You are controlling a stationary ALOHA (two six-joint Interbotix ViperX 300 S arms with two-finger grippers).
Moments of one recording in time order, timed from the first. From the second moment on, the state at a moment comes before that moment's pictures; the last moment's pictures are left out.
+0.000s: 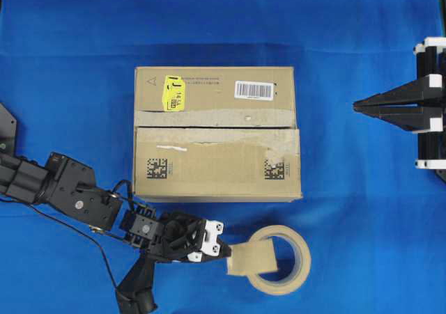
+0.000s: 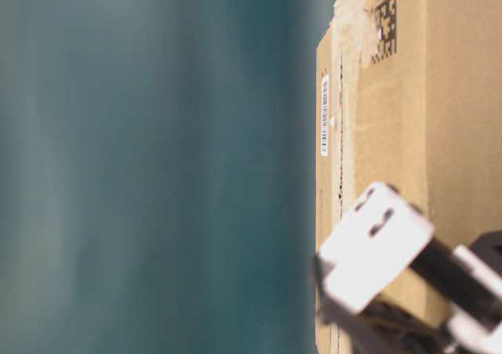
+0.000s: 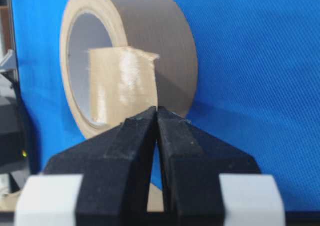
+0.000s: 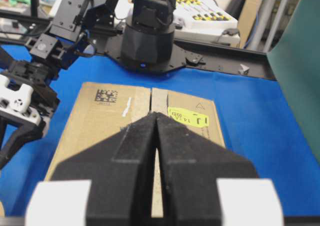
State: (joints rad) left arm -0.38 0.26 0.60 -0.02 -0.37 1.36; right arm 0.00 -0.89 1.15 0.01 -0.27 0.00
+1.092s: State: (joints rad) left arm -0.16 -0.15 0.69 -0.02 -0.39 1.41; right arm 0.00 -0.88 1.15 0.01 -0.31 -0.01
